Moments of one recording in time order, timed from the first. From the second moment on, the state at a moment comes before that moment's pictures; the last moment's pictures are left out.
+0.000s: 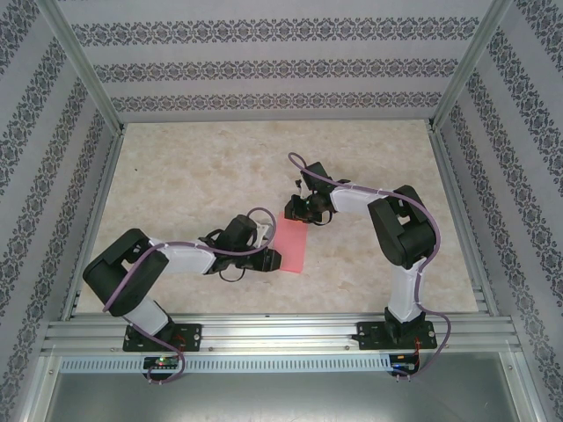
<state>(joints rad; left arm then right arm) -0.75 1.58 0.58 0.14 0.46 -0.63 0.49 1.97 1.18 -0.33 -0.39 0.54</state>
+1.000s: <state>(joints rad) -0.77 1.31 0.65 -0.13 0.00 -0.68 0.46 1.38 0.68 -0.29 -0.43 0.72</state>
